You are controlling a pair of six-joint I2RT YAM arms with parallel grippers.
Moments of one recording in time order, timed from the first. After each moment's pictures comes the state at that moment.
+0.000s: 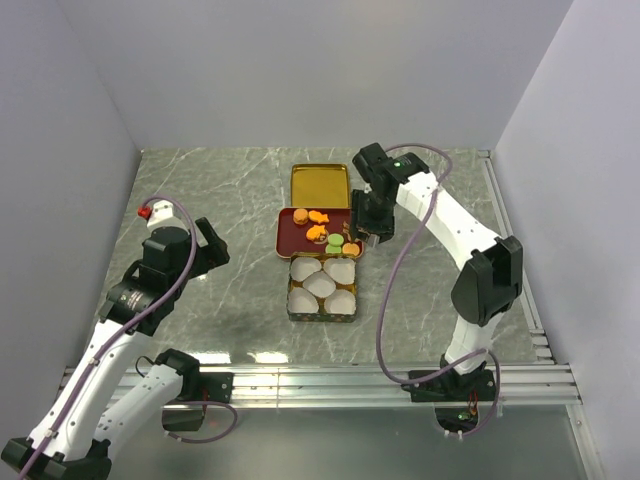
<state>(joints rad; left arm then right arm) -0.37 0.71 0.87 -0.70 -0.33 -0.60 0.51 1.79 1.73 -1.24 -0.05 0.59</state>
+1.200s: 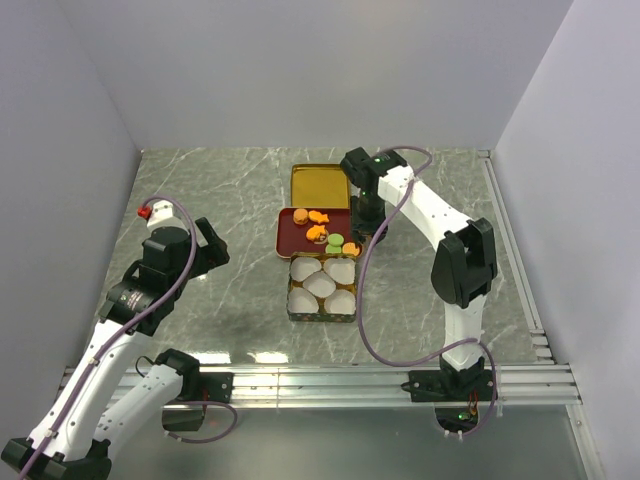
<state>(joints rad) -0.37 0.71 0.87 -0.70 -0.33 -0.60 0.52 1.98 1.84 -1.32 0.04 0.56</state>
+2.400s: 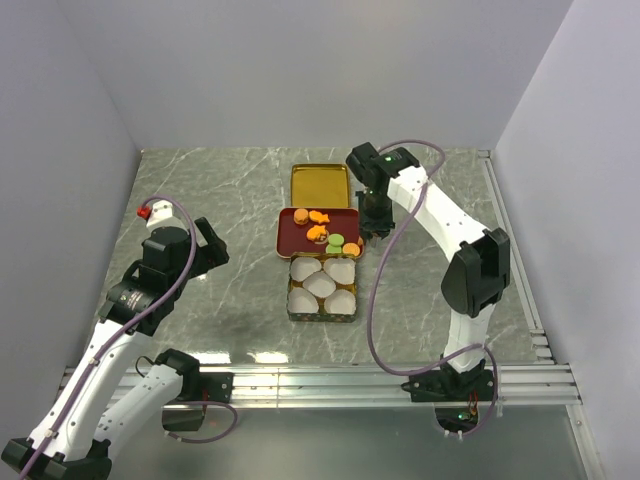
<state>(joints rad) -0.37 0.71 0.87 -0.70 -0.34 -0.60 0.52 1.88 1.83 -1.35 0.08 0.56</state>
